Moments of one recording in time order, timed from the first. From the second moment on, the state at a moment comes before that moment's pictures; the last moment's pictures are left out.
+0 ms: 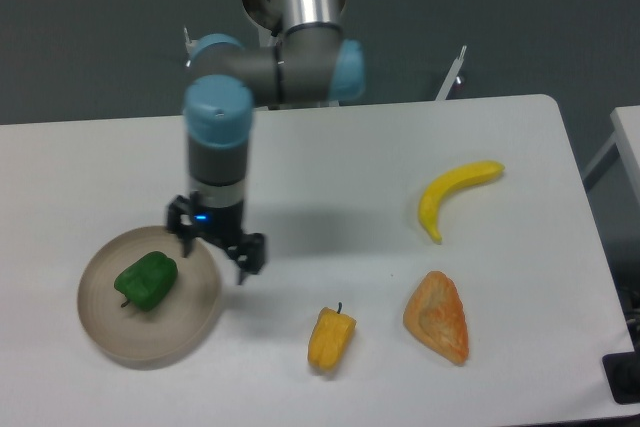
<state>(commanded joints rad) 2.06 -1.99 -1.48 -0.93 1.45 0.61</state>
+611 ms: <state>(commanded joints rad) 2.19 -2.03 -1.39 -1.01 1.53 0.90</state>
